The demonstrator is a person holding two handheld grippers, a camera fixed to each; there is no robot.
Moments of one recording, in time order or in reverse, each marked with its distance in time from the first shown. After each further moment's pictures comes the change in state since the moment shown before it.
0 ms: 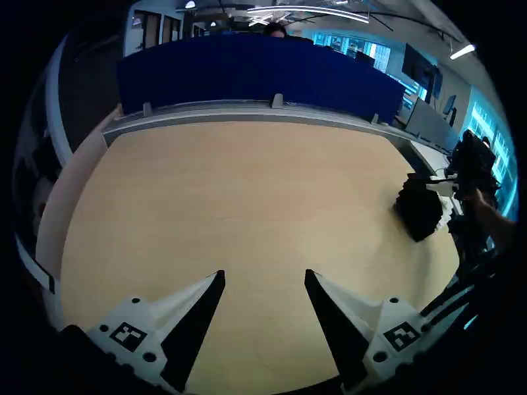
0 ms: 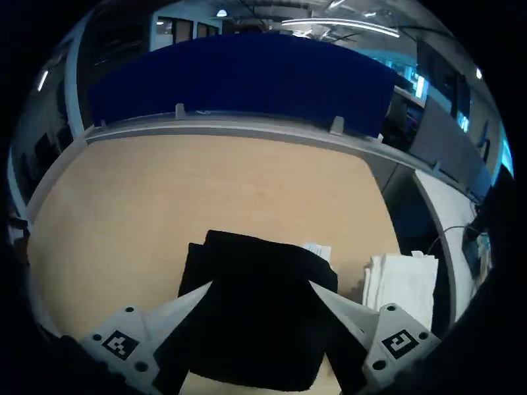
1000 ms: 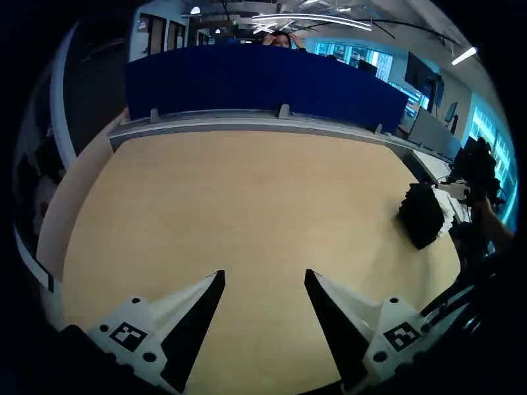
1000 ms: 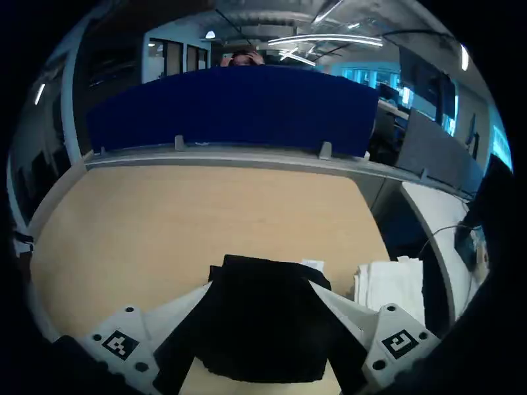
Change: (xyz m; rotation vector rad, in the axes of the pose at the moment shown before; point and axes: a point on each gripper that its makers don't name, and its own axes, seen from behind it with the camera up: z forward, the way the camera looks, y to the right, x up) left arm 0.012 -0.016 -0.004 0.008 0.055 -0.011; right arm 0.036 -0.025 -0.054 -0.032 0.160 0.060
